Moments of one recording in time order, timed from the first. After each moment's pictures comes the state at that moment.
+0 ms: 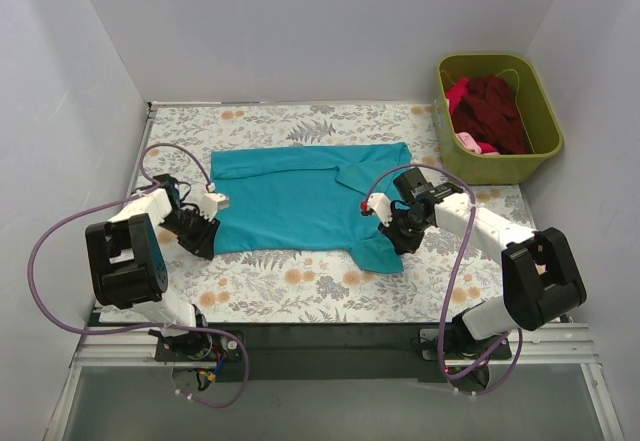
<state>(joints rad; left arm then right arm) 0.22 1.60 0.89 -0.88 0.44 0.87 0.48 1.45 0.90 -0.77 -0.30 -0.60</state>
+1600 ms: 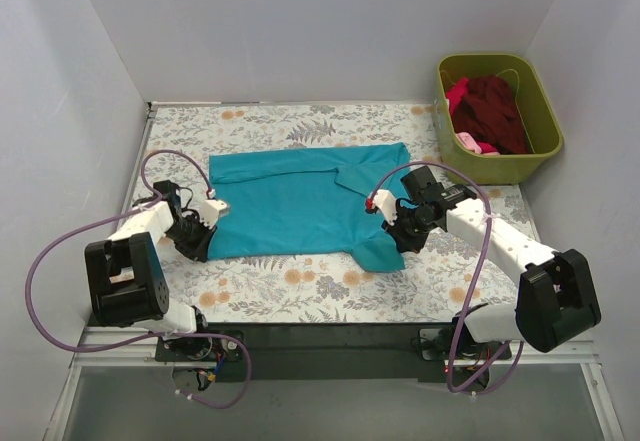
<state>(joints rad) 0.21 1.48 0.78 -0.79 0.35 0.86 0.48 1.33 0.90 -0.82 -0.33 -0.60</state>
